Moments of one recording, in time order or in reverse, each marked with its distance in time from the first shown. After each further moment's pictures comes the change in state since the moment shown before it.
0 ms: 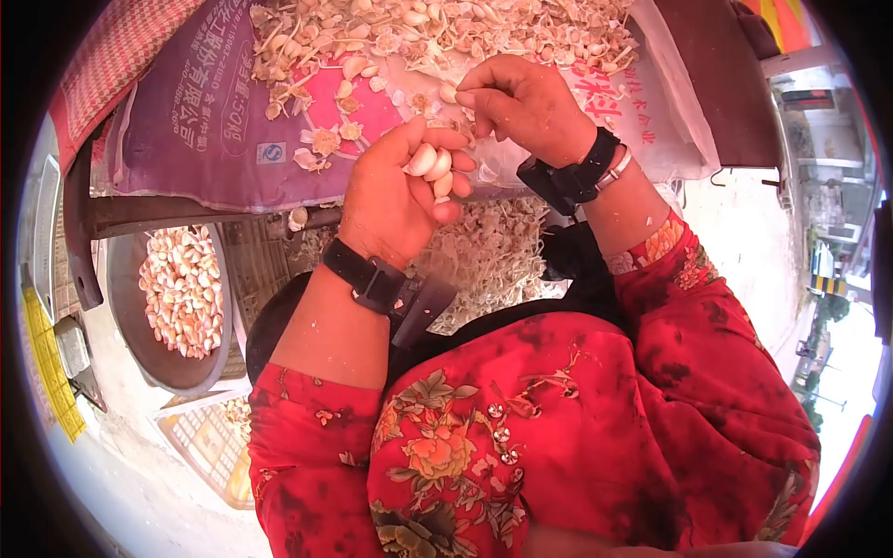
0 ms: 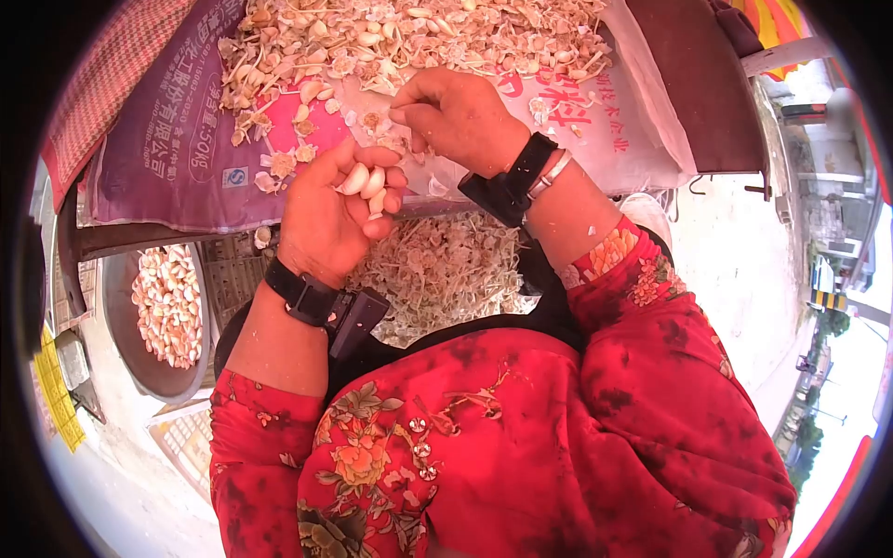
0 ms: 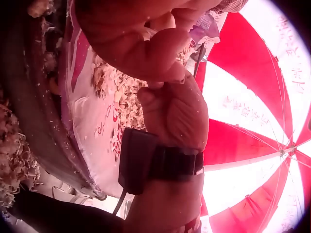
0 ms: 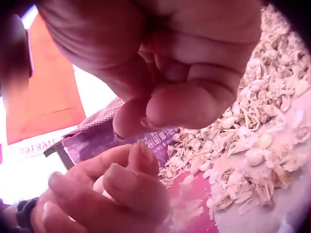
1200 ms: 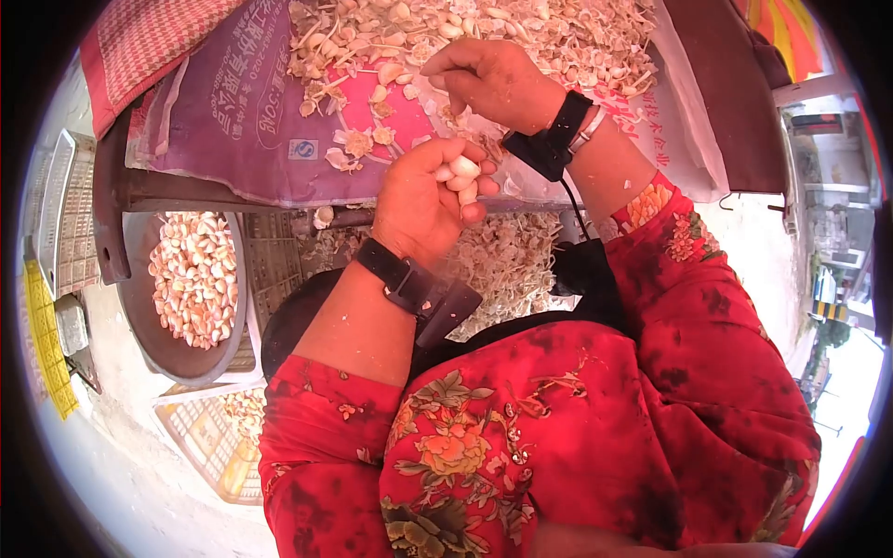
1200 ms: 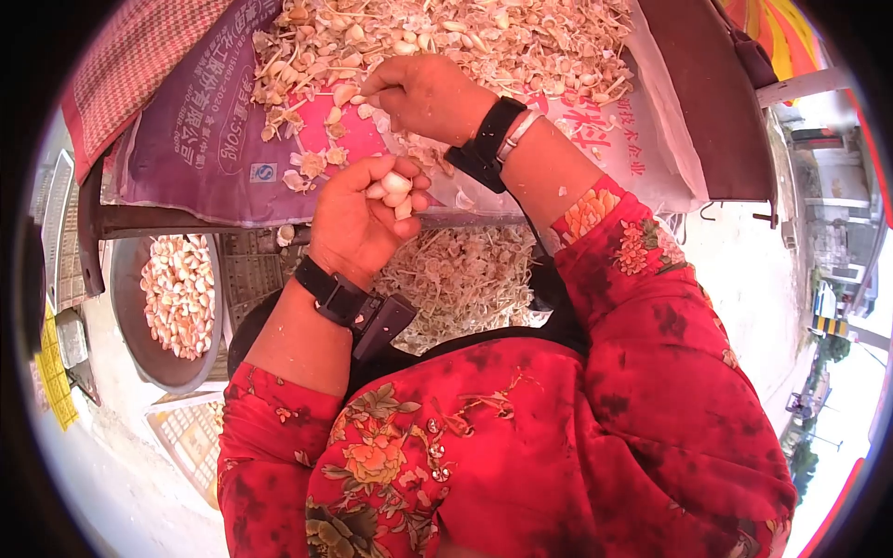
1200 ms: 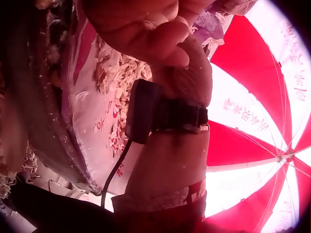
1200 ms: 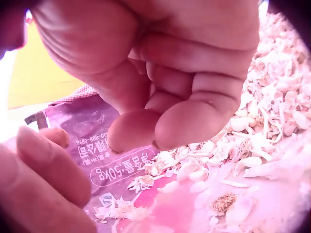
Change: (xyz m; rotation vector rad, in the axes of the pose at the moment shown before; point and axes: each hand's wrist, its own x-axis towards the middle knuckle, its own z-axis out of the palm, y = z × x) left_hand 0.005 -0.004 -0.014 -0.148 -0.036 0.024; right_hand 0.067 -0.005 0.023 -0.226 -0.077 -0.334
